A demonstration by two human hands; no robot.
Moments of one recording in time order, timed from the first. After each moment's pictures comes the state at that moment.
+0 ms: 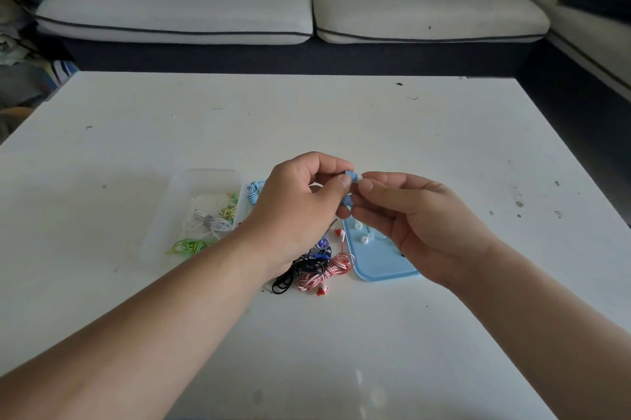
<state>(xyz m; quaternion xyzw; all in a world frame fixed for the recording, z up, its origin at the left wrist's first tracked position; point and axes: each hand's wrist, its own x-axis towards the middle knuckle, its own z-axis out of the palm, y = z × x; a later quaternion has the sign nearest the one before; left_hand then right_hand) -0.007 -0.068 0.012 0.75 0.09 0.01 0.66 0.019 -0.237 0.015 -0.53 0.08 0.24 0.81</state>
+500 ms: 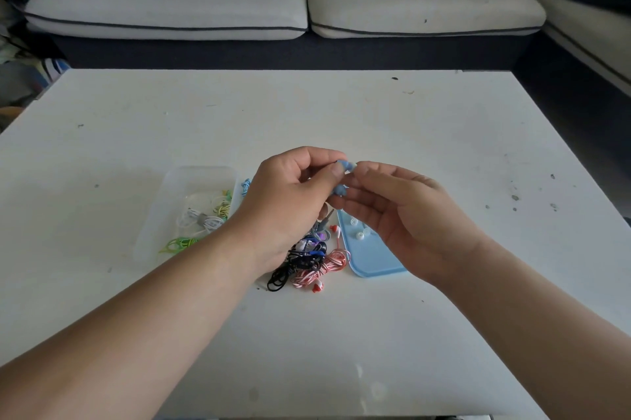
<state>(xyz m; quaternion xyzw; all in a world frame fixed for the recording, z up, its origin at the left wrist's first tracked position) -0.004 -0.068 0.009 0.71 0.11 0.01 0.70 0.017 -0.226 0.013 -0.54 0.08 0.22 0.81</state>
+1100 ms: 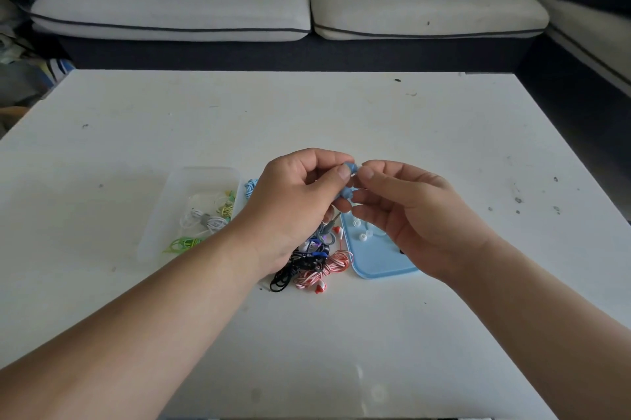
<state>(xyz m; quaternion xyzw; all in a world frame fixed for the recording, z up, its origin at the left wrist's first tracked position) -0.005 -0.068 0.013 0.70 0.09 -0.01 0.71 0.025 -0.237 0.009 -0.57 0.03 0.23 0.79</state>
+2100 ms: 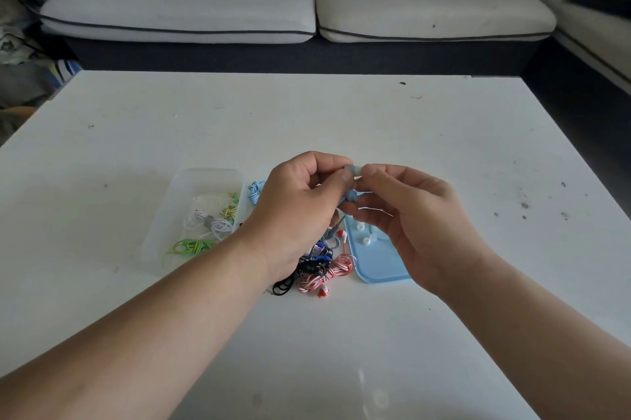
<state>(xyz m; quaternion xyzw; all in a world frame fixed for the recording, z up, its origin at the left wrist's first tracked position) -0.004 -0.072 0.008 0.69 0.11 0.02 0.71 0.016 -0.223 0.009 -0.58 0.04 0.16 0.80</state>
